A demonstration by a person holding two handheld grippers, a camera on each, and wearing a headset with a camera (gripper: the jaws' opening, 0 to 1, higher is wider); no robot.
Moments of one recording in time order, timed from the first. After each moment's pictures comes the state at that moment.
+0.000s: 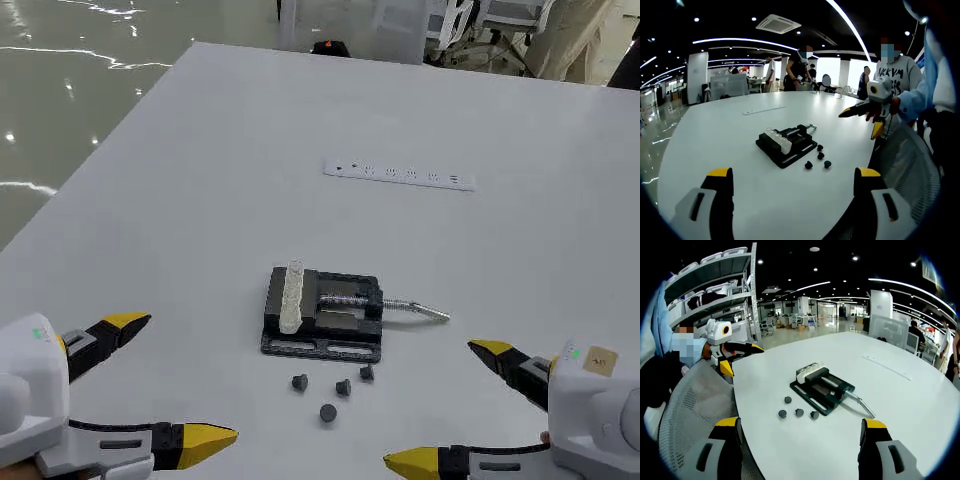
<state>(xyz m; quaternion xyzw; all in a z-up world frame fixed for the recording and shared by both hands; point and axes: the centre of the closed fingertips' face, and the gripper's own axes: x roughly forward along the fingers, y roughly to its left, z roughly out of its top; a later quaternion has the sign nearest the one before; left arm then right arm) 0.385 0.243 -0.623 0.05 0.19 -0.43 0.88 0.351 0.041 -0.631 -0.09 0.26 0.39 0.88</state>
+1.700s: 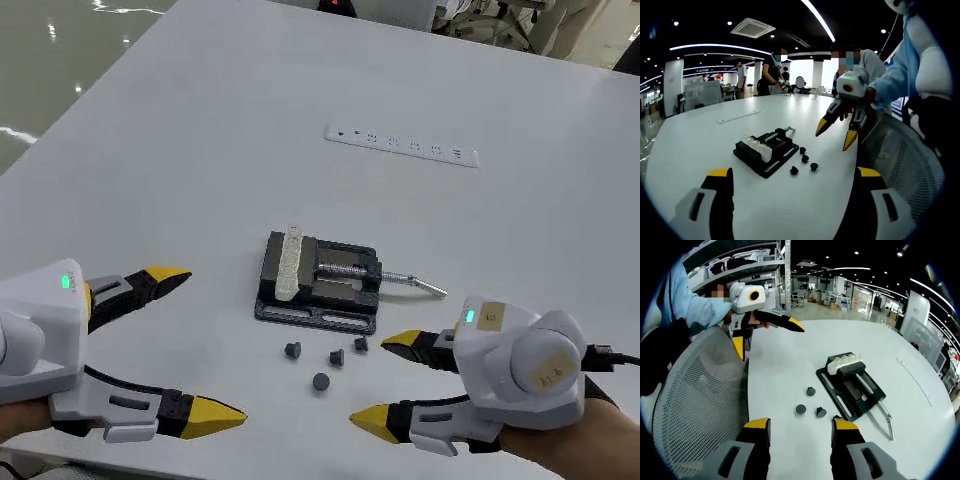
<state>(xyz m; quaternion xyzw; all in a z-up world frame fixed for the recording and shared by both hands) 0.383 0.213 -0.629 0.07 0.16 -0.54 0.82 0.347 0.090 -0.660 -0.21 0.33 0.49 0.78</state>
